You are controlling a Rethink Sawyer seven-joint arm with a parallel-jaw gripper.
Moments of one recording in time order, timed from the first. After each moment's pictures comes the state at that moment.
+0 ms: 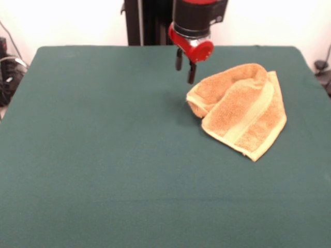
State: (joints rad) arm -0.05 -0.55 -0.19 1.92 0.26 0.28 2.41
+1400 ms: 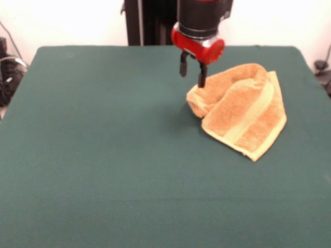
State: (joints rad) arm -0.14 -0.59 -0.05 1.80 0.01 0.38 2.40
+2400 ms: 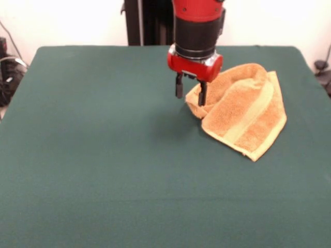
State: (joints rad) arm -0.26 -0.52 0.12 1.71 -0.31 0.39 2.39
